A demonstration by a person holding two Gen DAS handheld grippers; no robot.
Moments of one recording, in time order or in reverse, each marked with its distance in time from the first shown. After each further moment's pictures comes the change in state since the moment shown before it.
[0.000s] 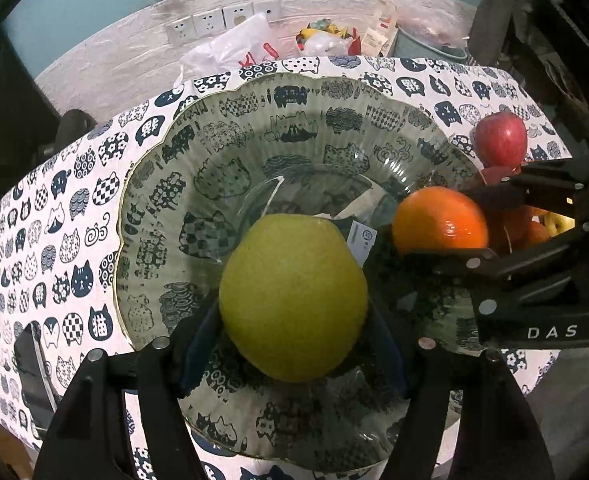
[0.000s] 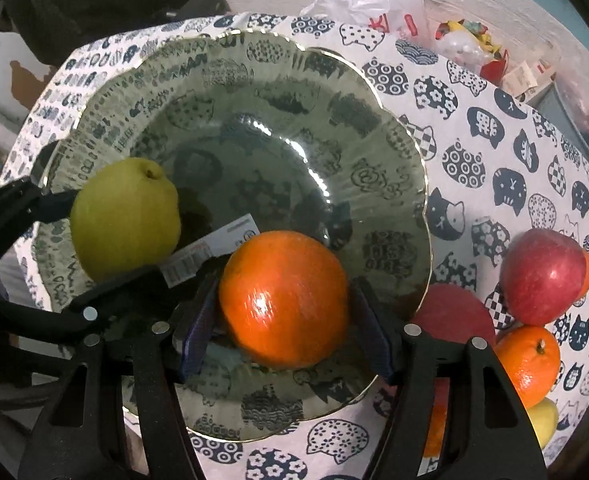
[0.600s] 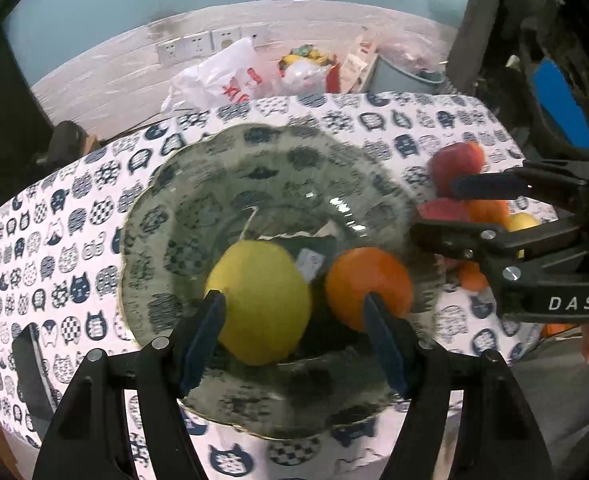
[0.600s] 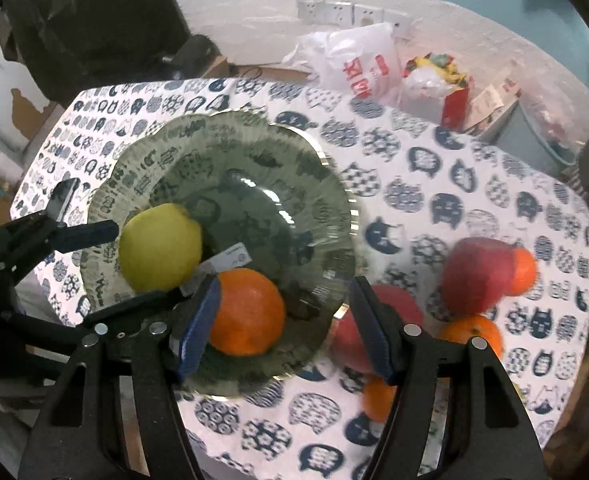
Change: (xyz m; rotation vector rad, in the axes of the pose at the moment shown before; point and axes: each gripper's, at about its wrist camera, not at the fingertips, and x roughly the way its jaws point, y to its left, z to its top) left arm -0.046 -0.027 0.011 -0.006 -0.064 -0.077; right arm -0.073 -0.015 -0.011 0.032 -0.135 -0.045
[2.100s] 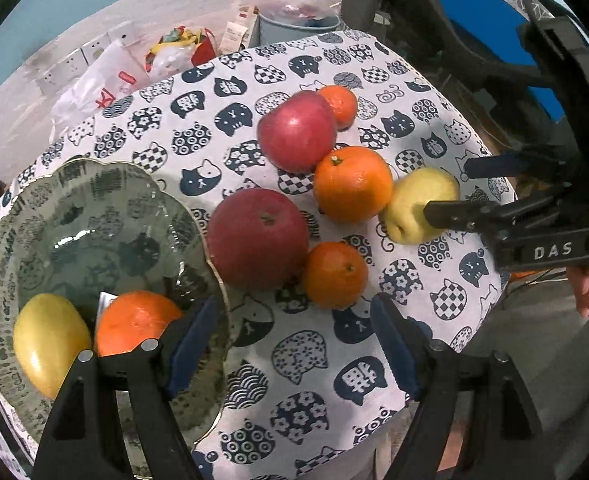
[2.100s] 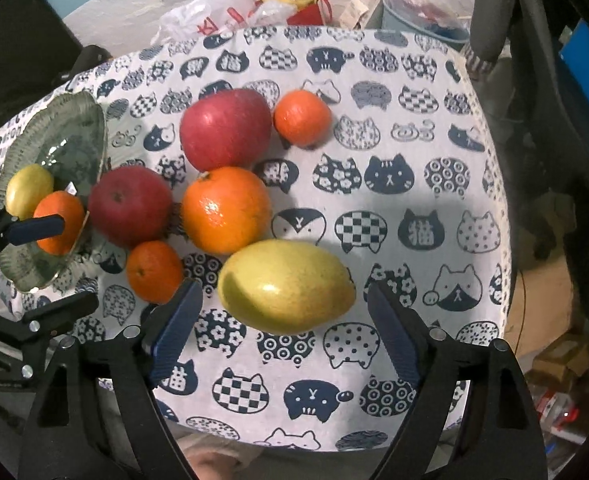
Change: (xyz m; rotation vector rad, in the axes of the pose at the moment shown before) left arm 0.050 -0.149 0.017 0.222 0.132 -0.151; right arm -0.029 -0.165 -0.106 0.264 0.116 -0.137
